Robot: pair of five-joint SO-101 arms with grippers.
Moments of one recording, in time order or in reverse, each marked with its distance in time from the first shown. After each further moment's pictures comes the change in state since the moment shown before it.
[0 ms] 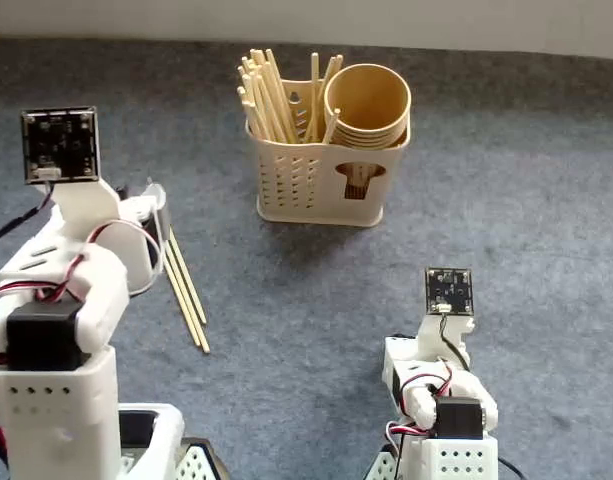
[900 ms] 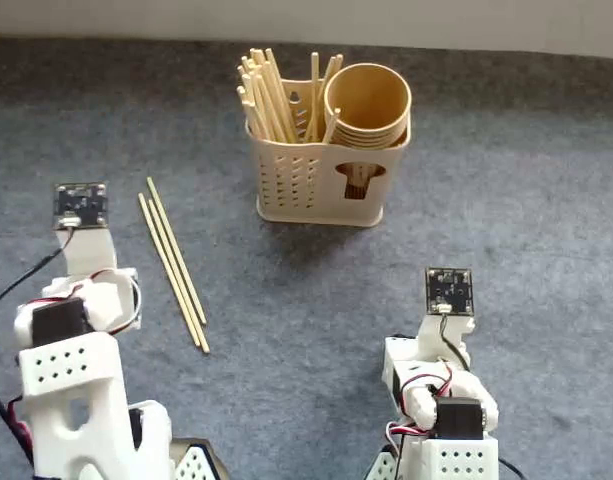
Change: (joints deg) left arm -15.4 0.0 33.0 -7.6 -14.2; right arm 0.0 0.0 0.0 0.0 0.0
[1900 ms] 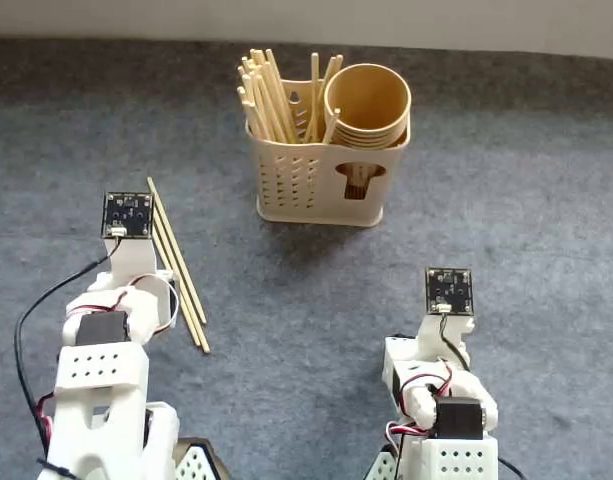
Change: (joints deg) left arm 9.6 0.0 13.7 -19.9 6.0; right arm 0.0 0.0 0.0 0.0 0.0
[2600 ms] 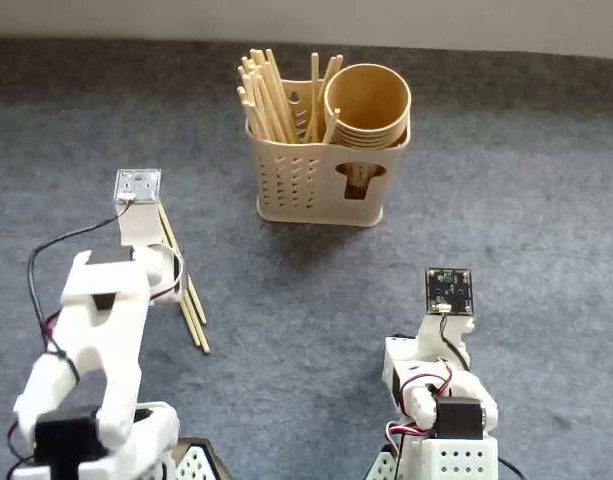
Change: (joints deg) left arm 0.0 36.2 -19.5 1.5 3.0; right arm 0.0 0.0 0.0 0.0 0.0
